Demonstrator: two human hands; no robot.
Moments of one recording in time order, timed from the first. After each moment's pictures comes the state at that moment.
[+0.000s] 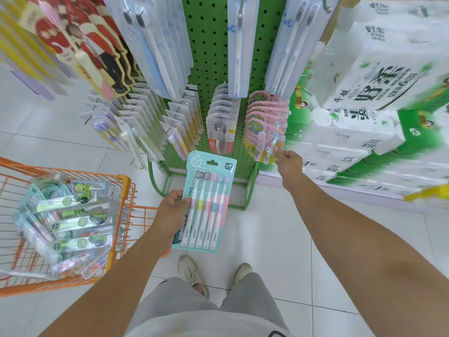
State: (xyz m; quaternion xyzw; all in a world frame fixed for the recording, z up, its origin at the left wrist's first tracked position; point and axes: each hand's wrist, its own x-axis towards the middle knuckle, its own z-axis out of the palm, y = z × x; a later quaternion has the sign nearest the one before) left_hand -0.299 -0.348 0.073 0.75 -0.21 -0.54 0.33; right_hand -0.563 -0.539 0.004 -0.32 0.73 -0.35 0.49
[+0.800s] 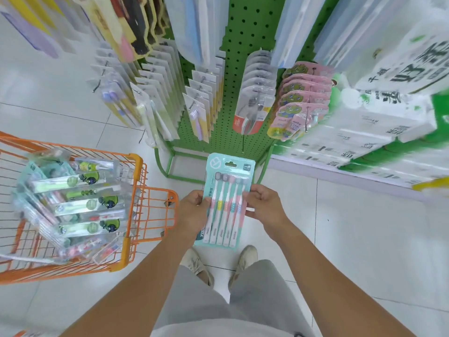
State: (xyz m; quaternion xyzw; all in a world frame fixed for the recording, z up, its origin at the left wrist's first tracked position) left_hand -0.274 -0.330 0.004 0.76 -0.21 -0.54 0.30; right_hand -0.456 -0.376 0.008 -0.34 0.62 -0.24 0.66
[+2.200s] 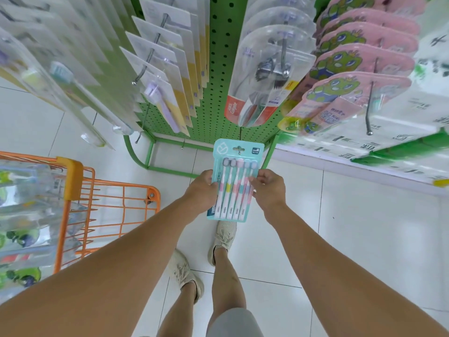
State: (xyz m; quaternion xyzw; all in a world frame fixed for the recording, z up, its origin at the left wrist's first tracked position) left_hand -0.294 -0.464 -0.141 0.73 -0.34 -0.58 0.11; right_hand -0.469 -0.489 -0.181 -0.34 0.75 -0.21 0.53
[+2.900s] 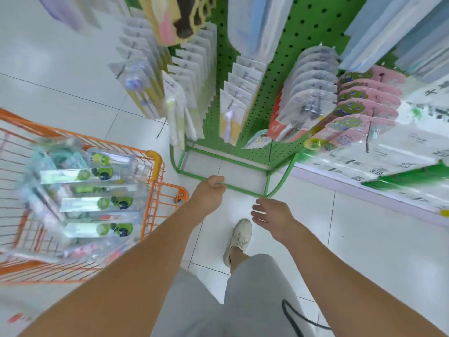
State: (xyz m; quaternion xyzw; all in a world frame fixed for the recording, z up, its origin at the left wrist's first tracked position) left_hand -0.217 -0.397 -0.047 0.72 -0.23 -0.61 0.25; right_hand -0.403 -0.418 -0.054 -0.15 0.73 -0.15 0.65
